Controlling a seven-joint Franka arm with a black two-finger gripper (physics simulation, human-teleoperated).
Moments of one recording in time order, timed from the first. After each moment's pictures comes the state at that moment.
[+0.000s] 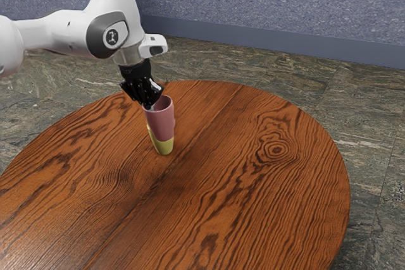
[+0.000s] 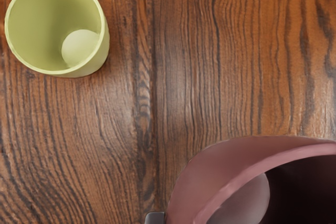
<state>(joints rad) -0.08 0.13 0.06 -1.77 -0.06 1.94 0.04</state>
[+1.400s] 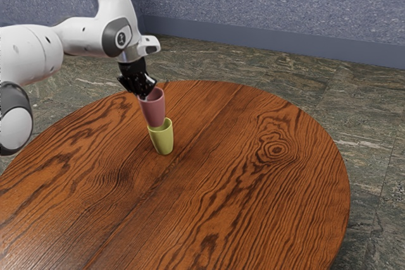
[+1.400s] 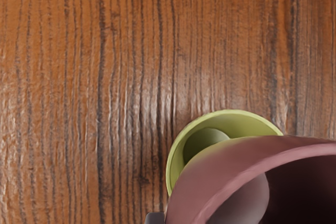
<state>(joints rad) 0.03 0.53 0.13 -1.36 -0.08 1.94 0.13</state>
